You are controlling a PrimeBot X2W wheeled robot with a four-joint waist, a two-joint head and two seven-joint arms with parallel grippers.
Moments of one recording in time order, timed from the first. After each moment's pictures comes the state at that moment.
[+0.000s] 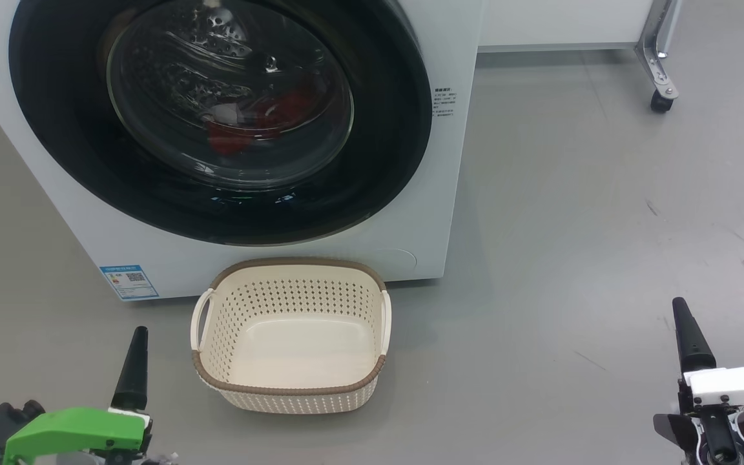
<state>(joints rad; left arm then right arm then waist) -0.03 0.08 -0.07 0.27 -1.44 -0.12 -0.03 -0.01 -0.14 0.02 0.26 1.48 0.12 -0.07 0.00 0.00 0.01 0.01</state>
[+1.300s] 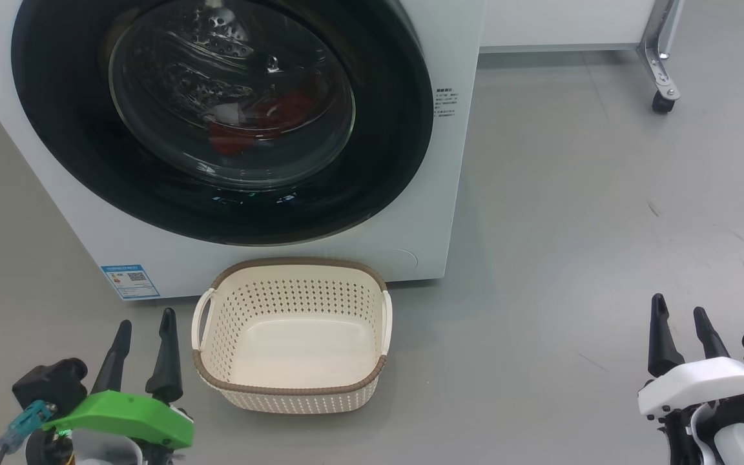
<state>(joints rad) -0.06 0.14 -0.20 0.24 -0.76 -0.03 -0.17 -0.02 -0.24 0.19 0.26 0.78 -0.05 -0.18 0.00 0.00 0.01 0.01</state>
